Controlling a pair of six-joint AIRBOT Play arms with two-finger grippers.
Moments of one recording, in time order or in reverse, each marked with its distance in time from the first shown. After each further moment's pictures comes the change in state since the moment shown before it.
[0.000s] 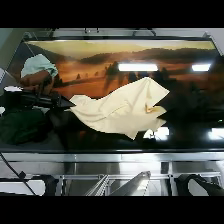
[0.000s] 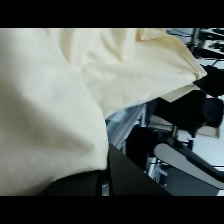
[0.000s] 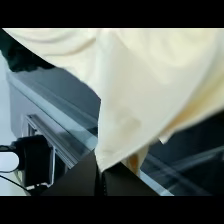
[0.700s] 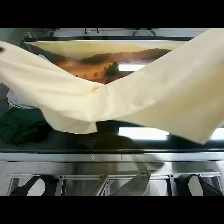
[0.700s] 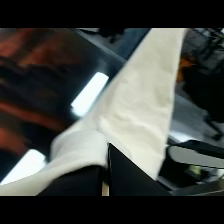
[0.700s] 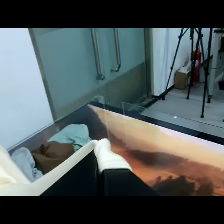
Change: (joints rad) left arm 0.186 0.615 0.618 -0.217 -0.209 -0.087; right arm -0.325 0.308 0.706 0.365 -0.055 -0.087
